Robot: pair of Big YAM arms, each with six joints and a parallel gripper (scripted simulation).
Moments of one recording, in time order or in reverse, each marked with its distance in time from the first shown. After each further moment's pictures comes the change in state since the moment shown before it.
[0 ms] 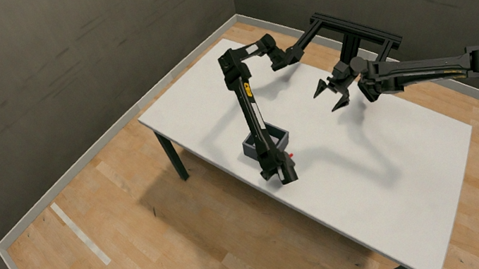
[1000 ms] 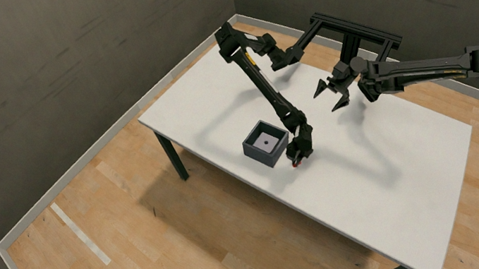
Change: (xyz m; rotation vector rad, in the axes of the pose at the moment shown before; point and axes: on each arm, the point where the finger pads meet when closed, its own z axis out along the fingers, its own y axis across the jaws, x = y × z) left arm 0.000 0.000 0.000 0.000 0.000 0.000; right arm 0.036 0.046 -0.020 -0.337 -0.742 -0.227
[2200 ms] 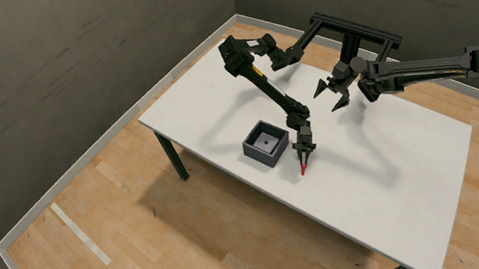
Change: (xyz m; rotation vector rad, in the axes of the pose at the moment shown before) left arm 0.000 0.000 0.000 0.000 0.000 0.000; right arm -0.011 0.040 -0.023 -0.366 -0.777 -0.359
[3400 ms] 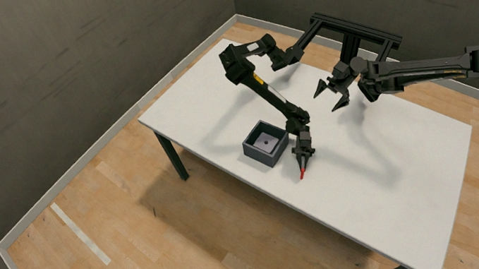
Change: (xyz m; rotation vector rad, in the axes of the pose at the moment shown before) left arm 0.000 0.000 0.000 0.000 0.000 0.000; right arm 0.028 -0.002 0.014 0.007 -0.012 -0.009
